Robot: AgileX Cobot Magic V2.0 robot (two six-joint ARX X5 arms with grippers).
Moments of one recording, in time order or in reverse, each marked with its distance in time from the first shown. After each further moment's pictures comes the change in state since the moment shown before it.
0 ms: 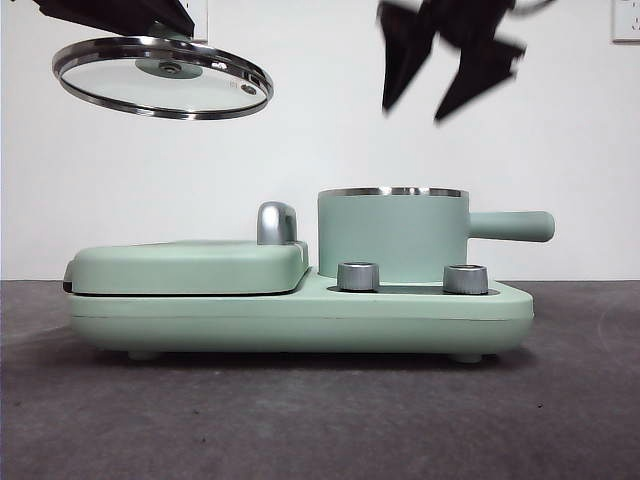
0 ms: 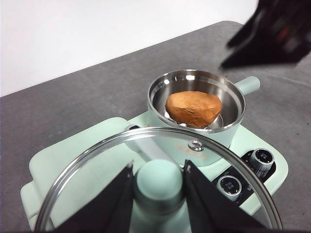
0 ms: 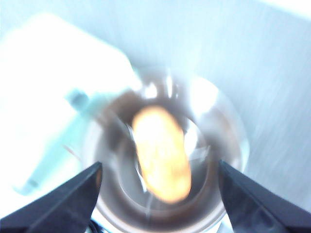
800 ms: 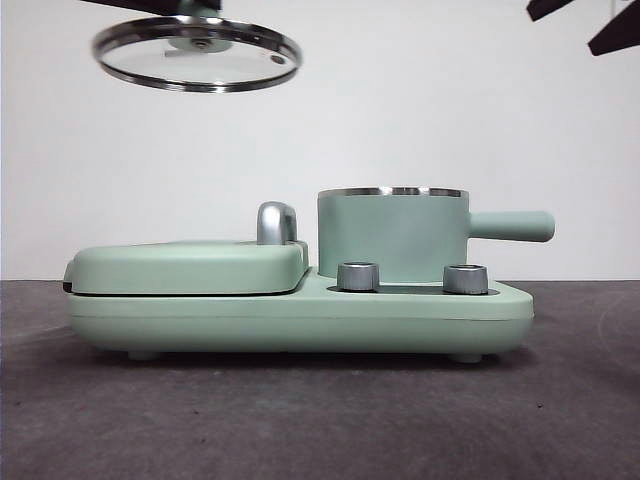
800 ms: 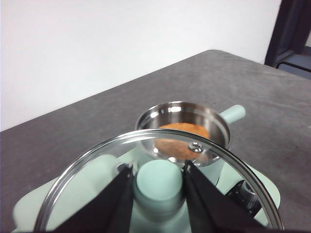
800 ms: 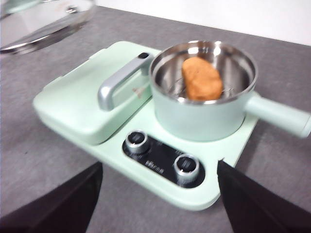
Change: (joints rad) left arm -0.043 0.045 0.000 0.158 0.013 0.000; right arm 0.099 -1.022 -0.951 0.272 0.002 0.109
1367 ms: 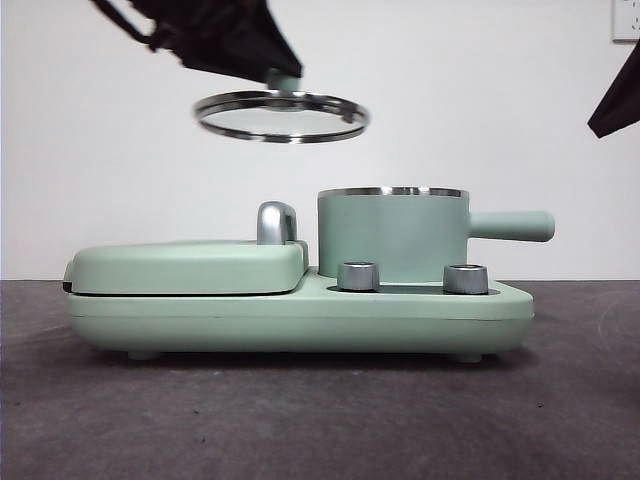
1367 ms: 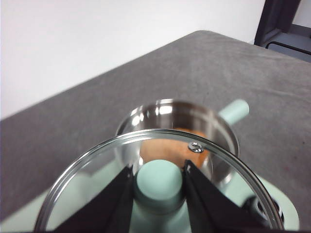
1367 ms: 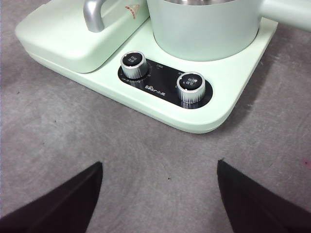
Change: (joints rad) left arm -0.066 0.363 0.212 0.078 0.000 0.034; right arm 0.010 -0.102 -0.134 -0.149 0.001 0.050
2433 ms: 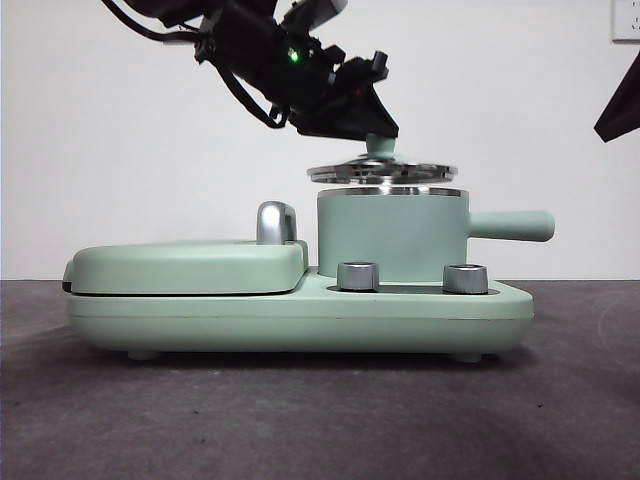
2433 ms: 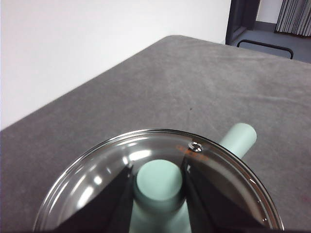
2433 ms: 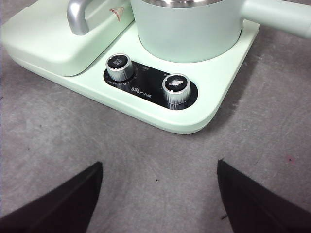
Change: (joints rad) left arm -0.055 0.428 0.297 0.140 0.079 0.045; right arm 0.000 0.000 0.000 0.001 0.048 0.006
